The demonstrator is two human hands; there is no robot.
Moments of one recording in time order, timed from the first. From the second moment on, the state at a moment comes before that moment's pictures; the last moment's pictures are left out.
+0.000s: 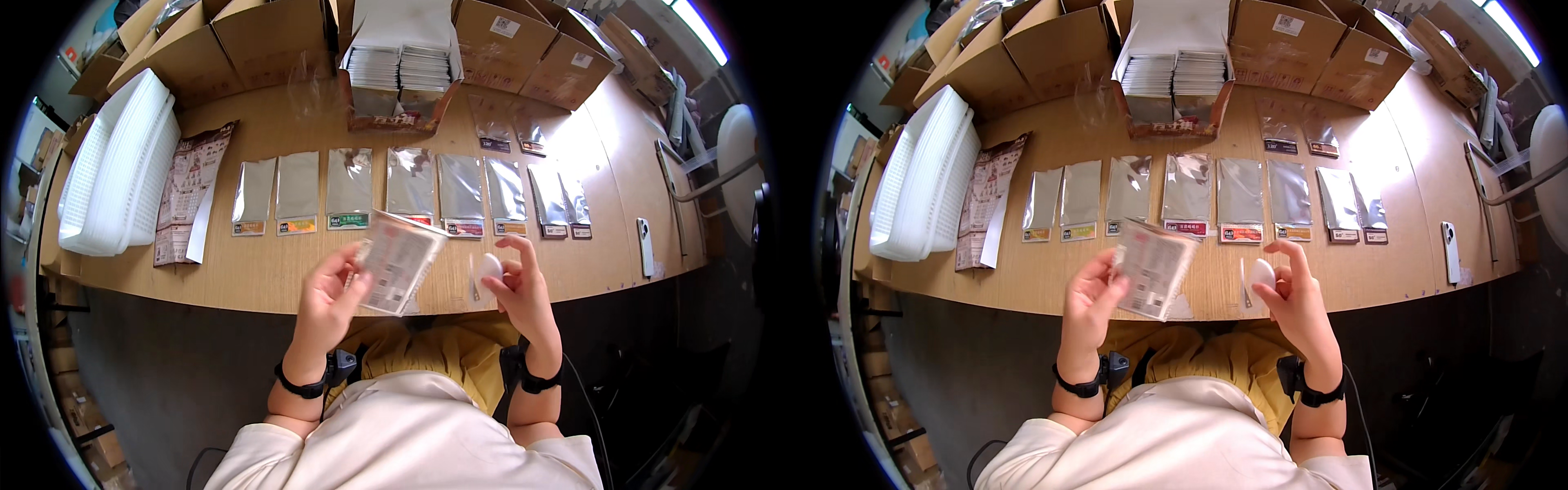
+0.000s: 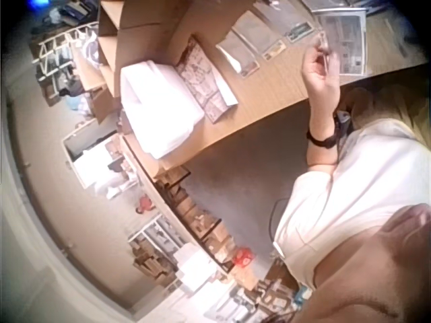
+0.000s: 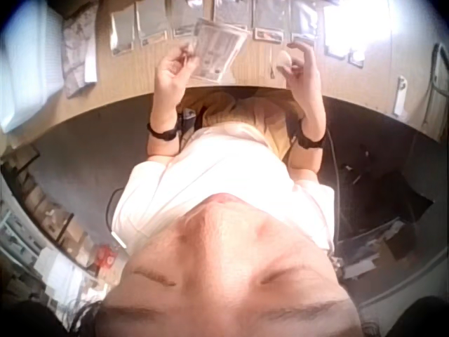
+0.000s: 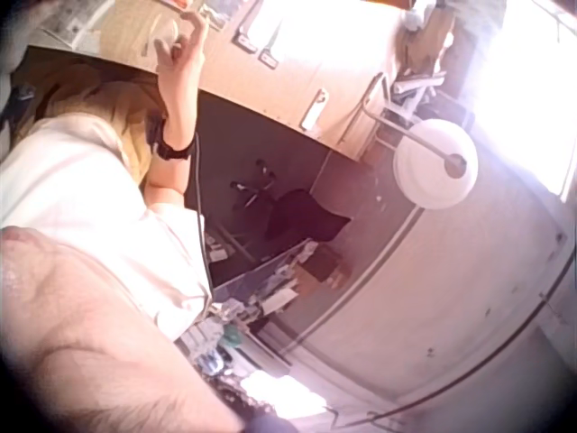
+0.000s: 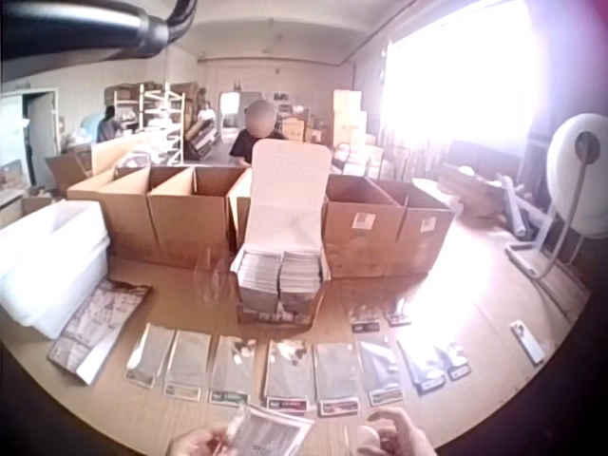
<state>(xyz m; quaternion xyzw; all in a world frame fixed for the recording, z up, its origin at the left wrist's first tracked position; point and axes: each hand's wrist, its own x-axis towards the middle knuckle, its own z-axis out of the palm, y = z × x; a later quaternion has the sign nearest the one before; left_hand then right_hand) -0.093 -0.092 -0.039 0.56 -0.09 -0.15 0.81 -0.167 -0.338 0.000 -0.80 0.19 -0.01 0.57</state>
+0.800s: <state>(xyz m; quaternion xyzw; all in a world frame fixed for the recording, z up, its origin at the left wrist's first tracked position) -0.106 -0.108 -0.046 0.39 -0.08 -0.36 0.84 -0.160 -0.278 -0.020 -0.71 0.09 -0.24 0.65</state>
